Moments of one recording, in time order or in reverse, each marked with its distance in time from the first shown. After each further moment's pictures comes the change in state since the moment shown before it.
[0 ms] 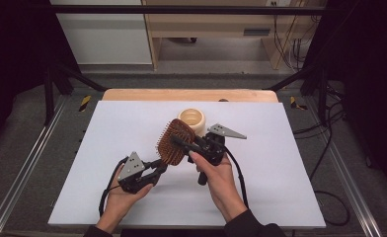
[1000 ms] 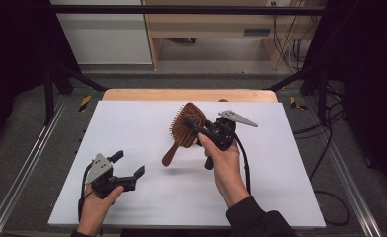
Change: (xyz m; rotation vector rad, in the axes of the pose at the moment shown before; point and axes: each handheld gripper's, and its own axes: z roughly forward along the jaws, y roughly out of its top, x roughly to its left) left arm 0.027 -0.022 -0.059 -0.119 0.254 -0.176; right arm -0.019 0.035 -0.004 -0.073 -0.136 -0.004
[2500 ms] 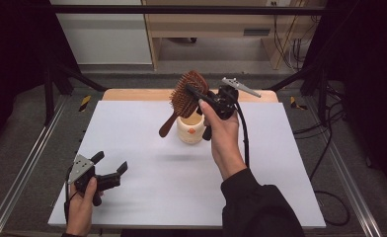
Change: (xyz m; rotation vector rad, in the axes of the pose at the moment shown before) left arm 0.034 -0.011 -0.016 -0.008 0.128 -0.068; right arm 0.002 0.070 0.025 -0.092 -0.034 0.035
